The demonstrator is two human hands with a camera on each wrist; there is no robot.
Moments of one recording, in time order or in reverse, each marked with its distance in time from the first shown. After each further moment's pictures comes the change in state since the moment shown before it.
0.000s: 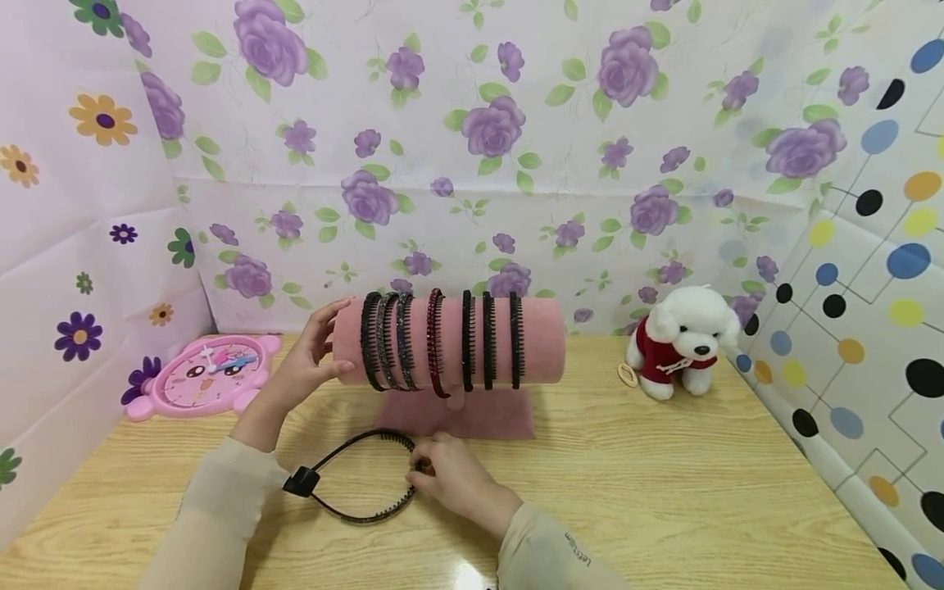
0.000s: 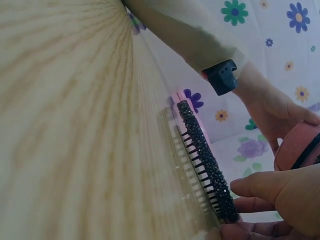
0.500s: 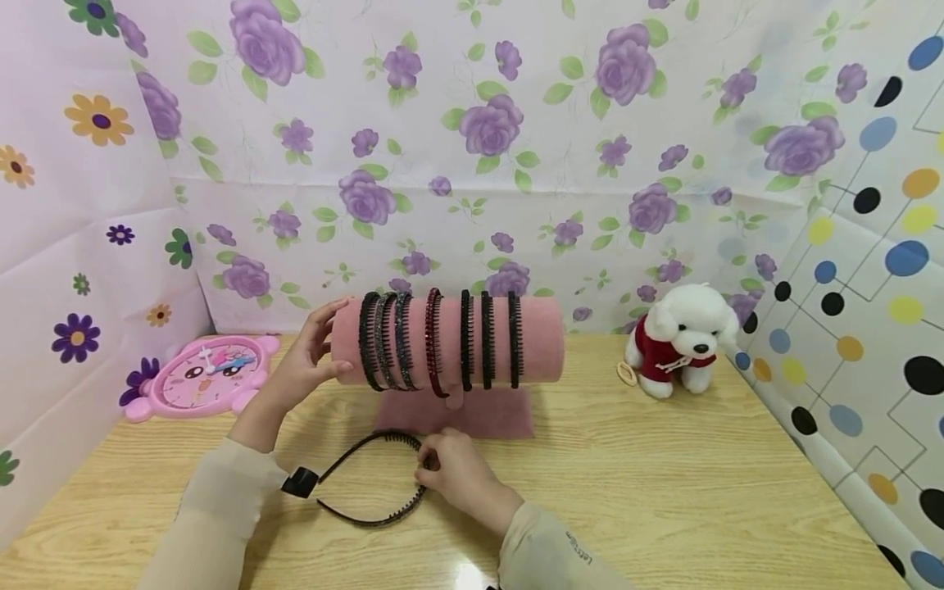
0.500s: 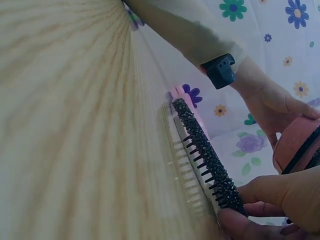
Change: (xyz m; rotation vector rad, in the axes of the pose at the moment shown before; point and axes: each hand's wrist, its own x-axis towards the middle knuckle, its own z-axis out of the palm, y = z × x) left_hand 0.000 0.000 0.000 0.001 -0.005 -0.006; right_hand -0.001 0.003 -0.003 0.064 0.075 0.074
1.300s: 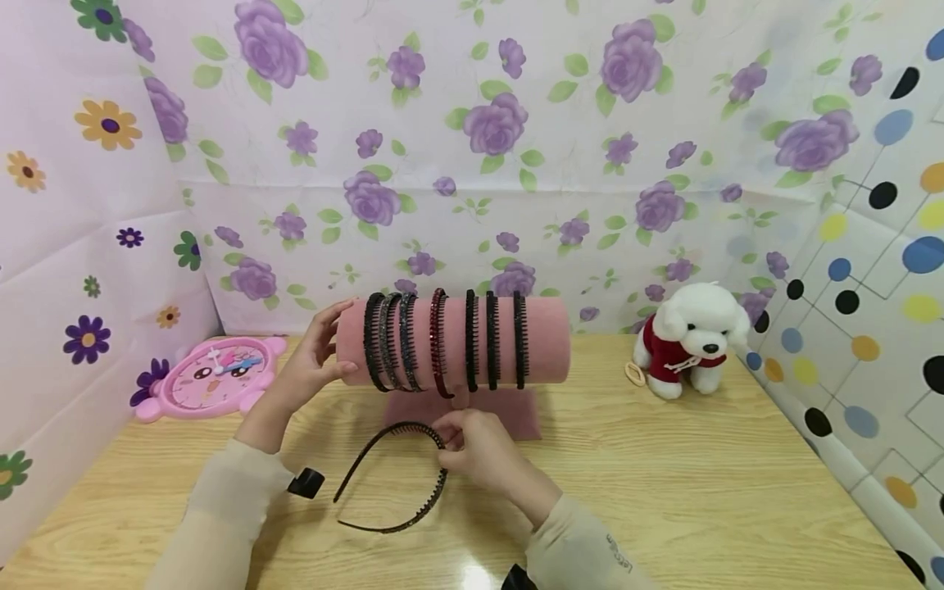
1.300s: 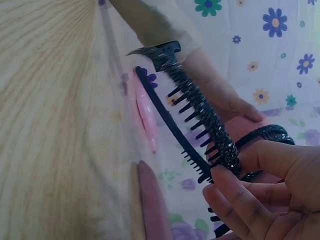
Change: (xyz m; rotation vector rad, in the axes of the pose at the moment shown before) left_hand -0.001 -0.001 -0.001 0.008 -0.003 0.002; right_hand -0.003 -0.016 -0.054 0.157 -0.034 0.031
